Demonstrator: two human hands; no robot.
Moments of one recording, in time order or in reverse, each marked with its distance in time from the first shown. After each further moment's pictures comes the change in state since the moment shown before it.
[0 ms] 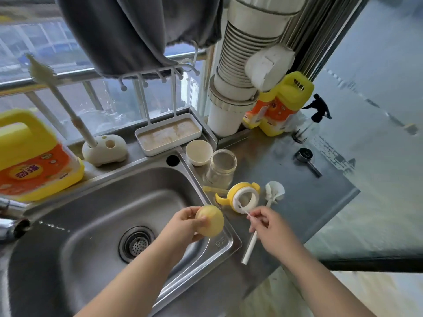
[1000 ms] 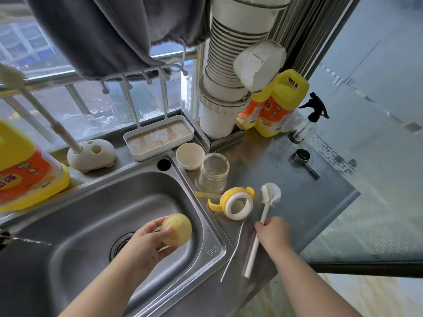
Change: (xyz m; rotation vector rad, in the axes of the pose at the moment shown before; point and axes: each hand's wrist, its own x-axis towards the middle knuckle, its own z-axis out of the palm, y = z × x) left_hand 0.000 -0.004 -0.033 -0.271 0.088 -0.059; right_hand 0.053 0.045 0.007 -0.158 0.275 0.396
